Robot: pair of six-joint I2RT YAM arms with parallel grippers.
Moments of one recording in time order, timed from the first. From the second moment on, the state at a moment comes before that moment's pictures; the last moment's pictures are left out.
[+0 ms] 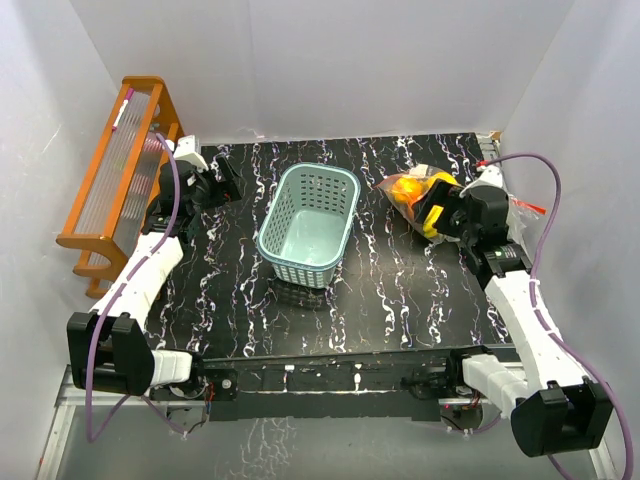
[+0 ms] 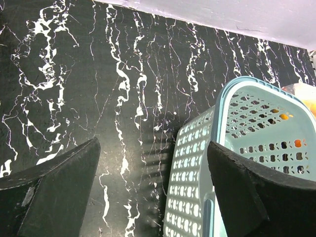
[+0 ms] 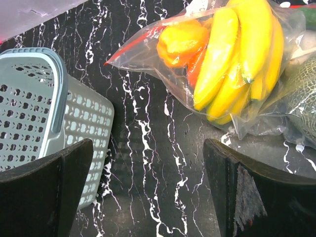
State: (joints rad) left arm -0.13 1.30 1.00 -0.07 0.10 -0.37; right arm 0.10 0.98 0.87 -0.31 -0.03 0.42
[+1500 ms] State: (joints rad) left arm -0.44 1.52 1.17 -0.27 -0.01 -0.21; right arm 0.10 1.11 0.79 -0.18 -0.10 0.43
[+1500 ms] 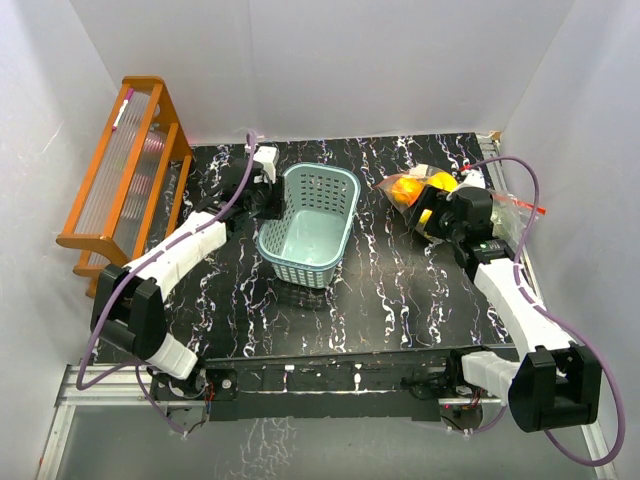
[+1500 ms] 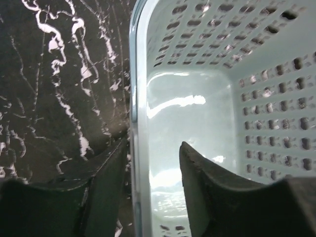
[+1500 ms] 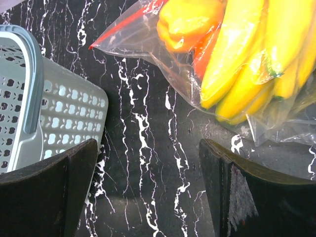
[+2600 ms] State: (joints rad) left arm -0.25 1.60 1.29 -0.39 -0.24 0.01; right arm 0.10 1.09 0.75 -0.14 -0.11 0.42
